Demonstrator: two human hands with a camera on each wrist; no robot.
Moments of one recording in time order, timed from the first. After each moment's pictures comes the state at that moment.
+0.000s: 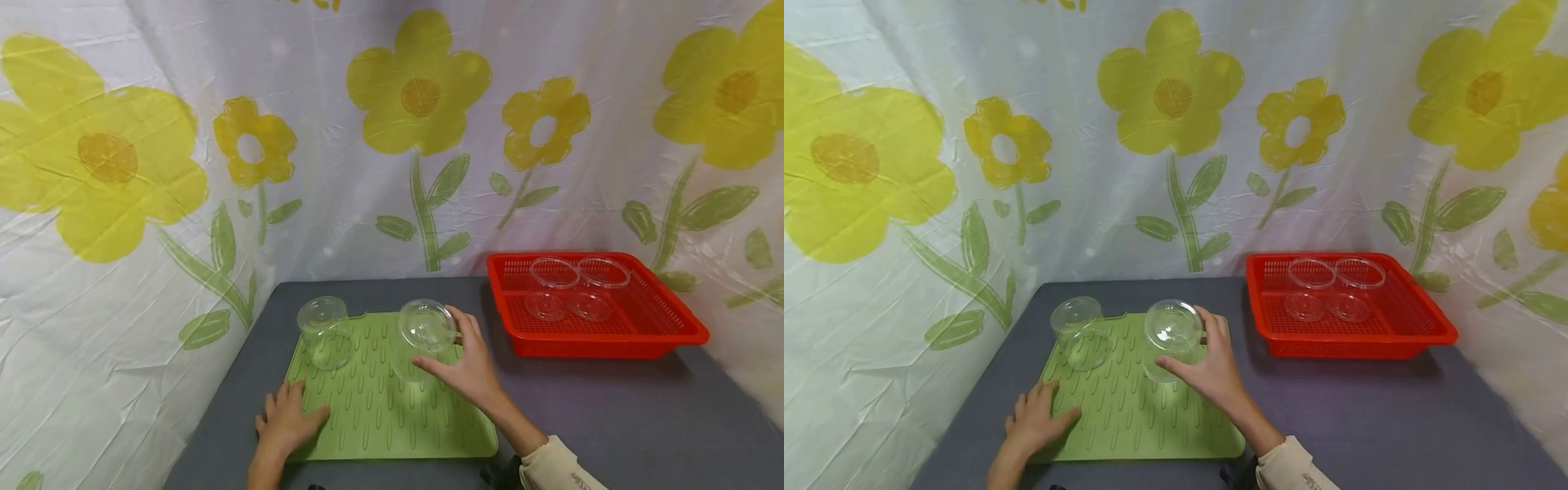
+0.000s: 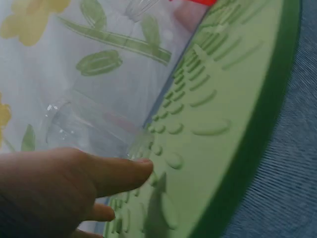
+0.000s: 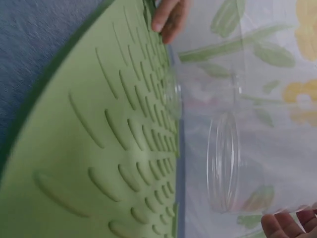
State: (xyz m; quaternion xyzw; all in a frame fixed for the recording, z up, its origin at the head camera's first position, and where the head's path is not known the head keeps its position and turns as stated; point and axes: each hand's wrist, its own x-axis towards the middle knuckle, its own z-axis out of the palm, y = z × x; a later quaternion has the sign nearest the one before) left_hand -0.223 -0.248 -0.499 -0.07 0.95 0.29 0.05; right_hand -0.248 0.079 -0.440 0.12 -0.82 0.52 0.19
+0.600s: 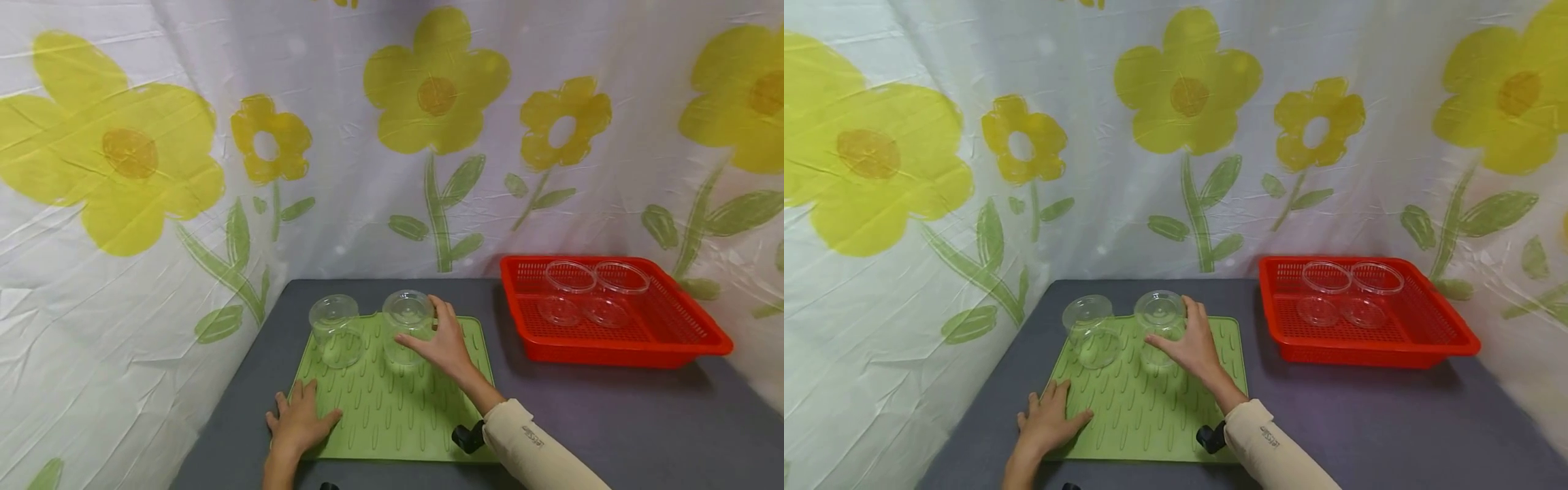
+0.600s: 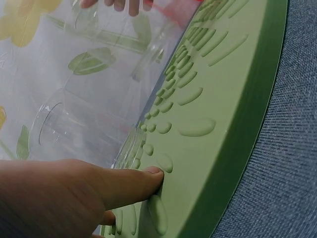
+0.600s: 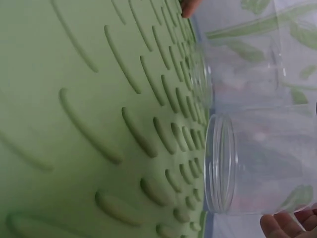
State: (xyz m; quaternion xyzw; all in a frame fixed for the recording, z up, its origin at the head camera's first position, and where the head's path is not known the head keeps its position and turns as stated) left_hand -0.220 -0.242 -0.502 -0.07 0.97 0.24 0.05; right_hand -0.308 0.034 -0.456 0.12 -0.83 0.52 0.14
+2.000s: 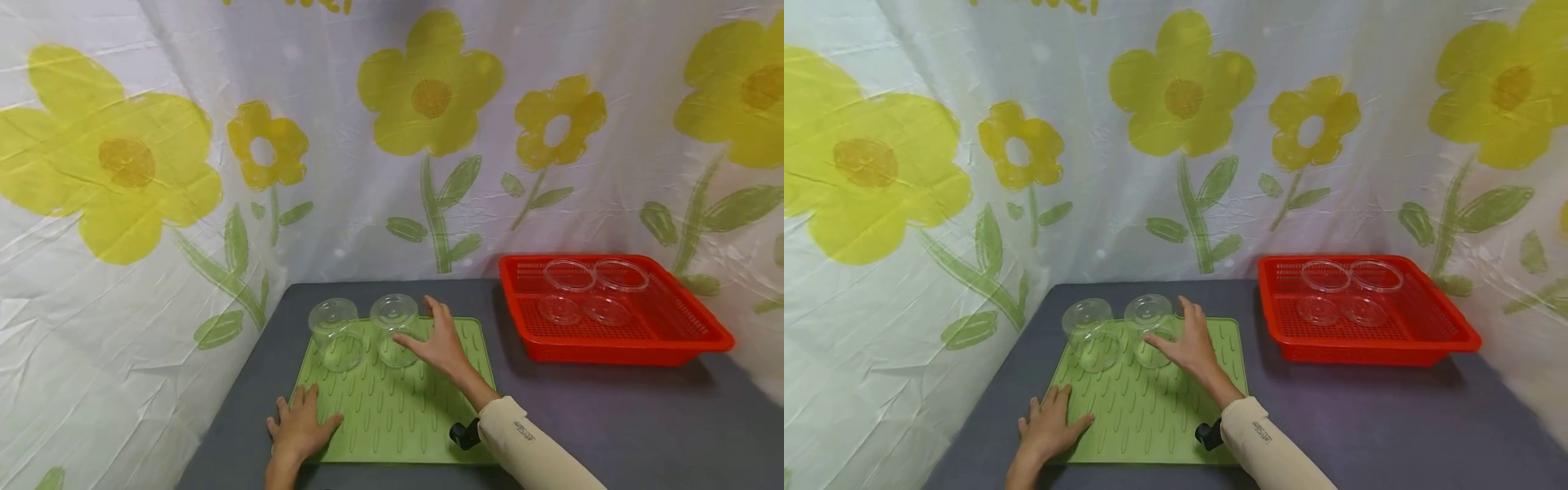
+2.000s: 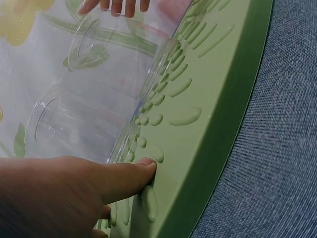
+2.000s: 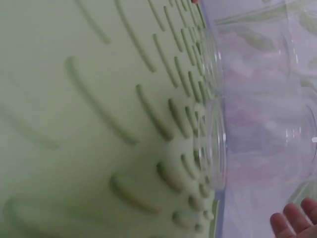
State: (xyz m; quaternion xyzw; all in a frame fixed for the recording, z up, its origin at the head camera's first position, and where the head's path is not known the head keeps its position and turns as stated) left_hand -0.219 -0.242 -0.505 -0.08 0.97 0.22 0.05; right_hand -0.318 0.032 -0.465 0.12 -0.84 0.51 0.11
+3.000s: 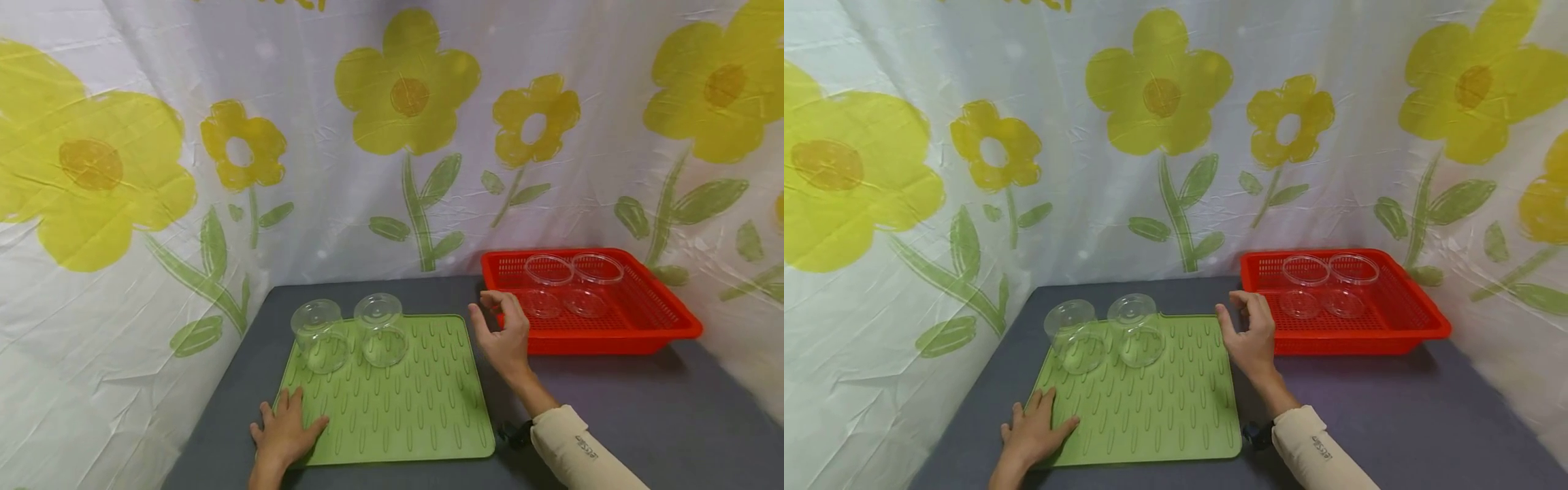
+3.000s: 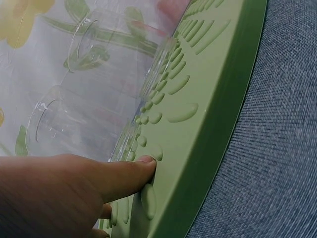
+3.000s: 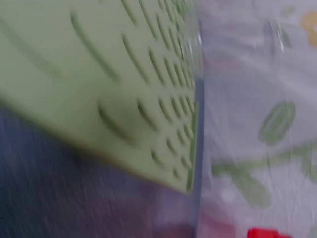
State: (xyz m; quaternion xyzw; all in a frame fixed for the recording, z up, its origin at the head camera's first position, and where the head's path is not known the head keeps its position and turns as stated) left_hand -0.223 -0.244 -0.507 -0.06 0.97 0.23 0.07; right_hand -0.310 0.142 -0.457 0.18 -0.70 0.48 0.50
